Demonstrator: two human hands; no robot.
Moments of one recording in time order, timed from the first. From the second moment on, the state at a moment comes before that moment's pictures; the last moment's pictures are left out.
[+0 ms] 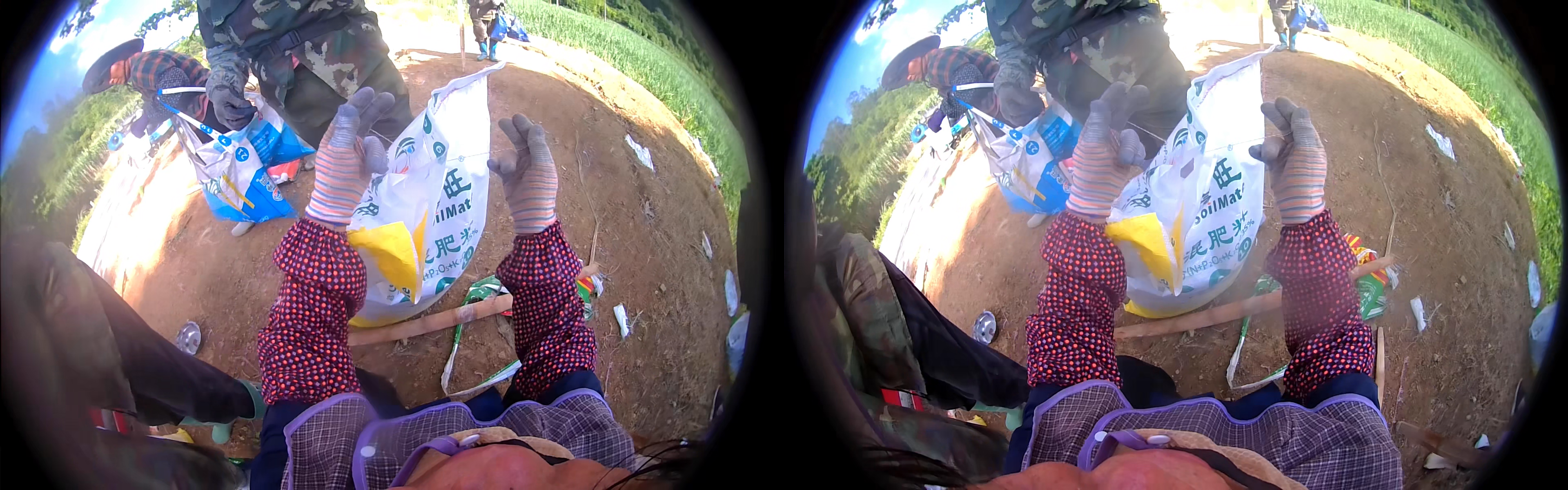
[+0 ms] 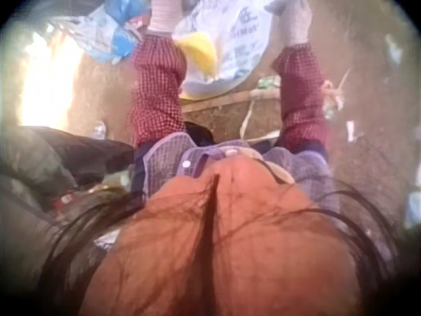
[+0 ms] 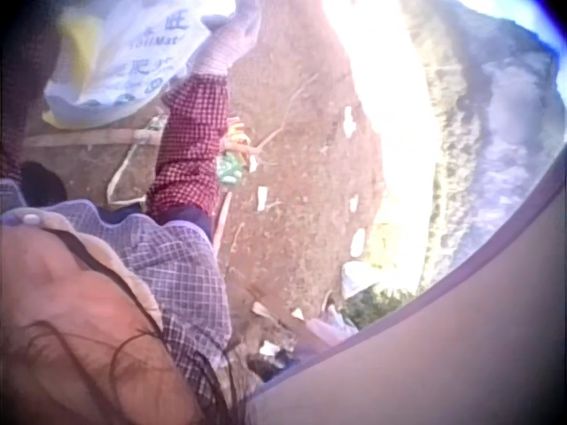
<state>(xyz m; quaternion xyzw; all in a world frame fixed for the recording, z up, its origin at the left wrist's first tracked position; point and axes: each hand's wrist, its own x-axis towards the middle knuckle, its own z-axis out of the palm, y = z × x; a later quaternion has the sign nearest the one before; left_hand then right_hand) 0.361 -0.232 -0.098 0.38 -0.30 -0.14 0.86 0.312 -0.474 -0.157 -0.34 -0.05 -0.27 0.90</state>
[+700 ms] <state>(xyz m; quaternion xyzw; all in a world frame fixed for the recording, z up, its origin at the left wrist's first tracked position) 0.408 0.138 -0.031 0.70 0.22 0.30 0.61 0.246 -0.778 -0.259 -0.78 0.32 -0.34 0.42</state>
